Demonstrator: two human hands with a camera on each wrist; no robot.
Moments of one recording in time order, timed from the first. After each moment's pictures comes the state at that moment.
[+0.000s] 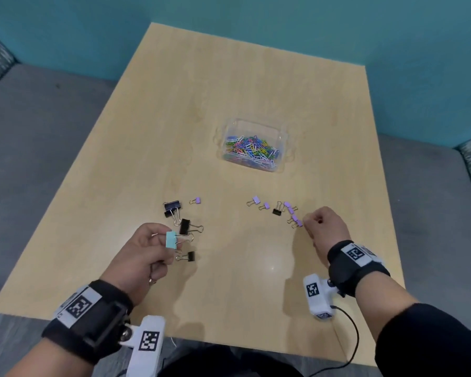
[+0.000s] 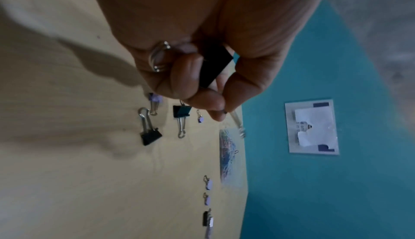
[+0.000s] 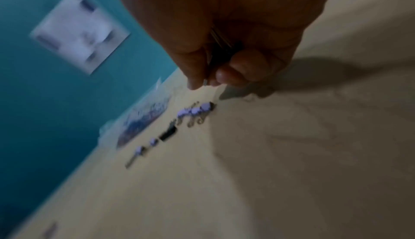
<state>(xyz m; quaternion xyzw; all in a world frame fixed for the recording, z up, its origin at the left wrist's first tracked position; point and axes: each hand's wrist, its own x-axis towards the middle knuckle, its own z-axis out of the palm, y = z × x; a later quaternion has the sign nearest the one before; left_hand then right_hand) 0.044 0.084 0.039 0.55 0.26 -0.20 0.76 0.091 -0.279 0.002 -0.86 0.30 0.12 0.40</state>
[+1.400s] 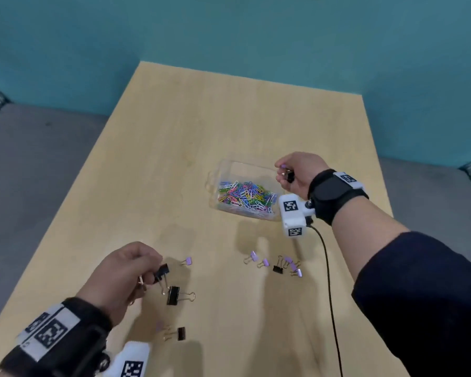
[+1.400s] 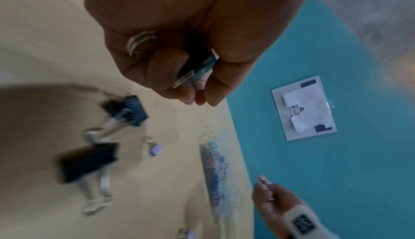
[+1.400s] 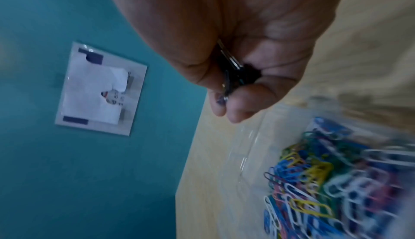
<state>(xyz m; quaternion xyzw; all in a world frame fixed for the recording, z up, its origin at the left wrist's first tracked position) 0.149 0.089 0.056 0.70 0.28 -0.22 0.62 0.322 -0.232 0.078 -0.67 0.33 0.16 0.64</state>
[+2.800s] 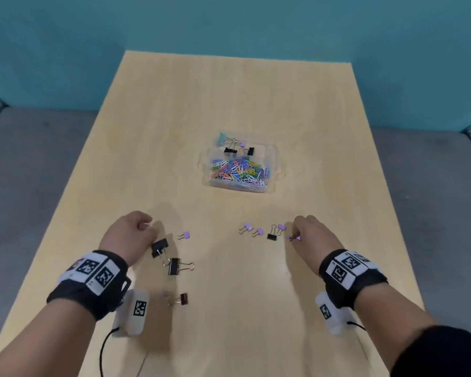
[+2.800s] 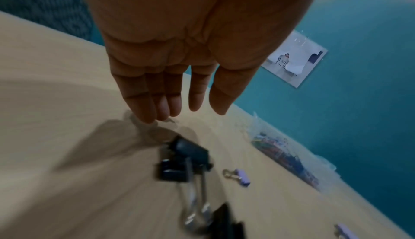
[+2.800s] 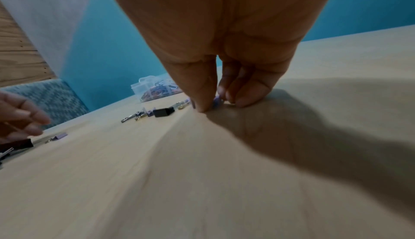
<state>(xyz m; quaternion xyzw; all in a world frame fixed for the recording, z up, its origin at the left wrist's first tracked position) 0.170 0.086 0.035 0.92 0.16 -0.18 0.31 0.127 -0.280 0.001 -0.97 0.05 0.19 0.17</state>
